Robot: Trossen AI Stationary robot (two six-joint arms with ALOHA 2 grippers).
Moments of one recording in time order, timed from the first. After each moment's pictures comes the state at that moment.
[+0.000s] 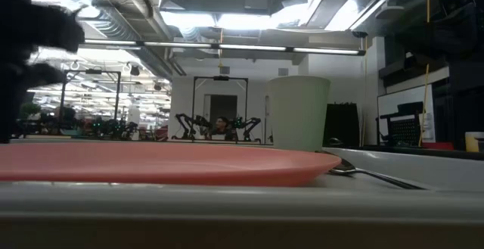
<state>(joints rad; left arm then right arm) -0.65 1.39 0.69 -0.59 -0.19 -0.81 0.15 0.02 0.01 0.03 0.04 0.00</state>
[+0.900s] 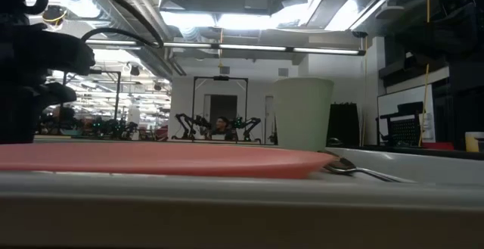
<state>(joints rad) -0.56 1.40 0.57 -0.52 -0.17 -0.75 0.15 0.02 0.01 0.03 0.04 -0.01</state>
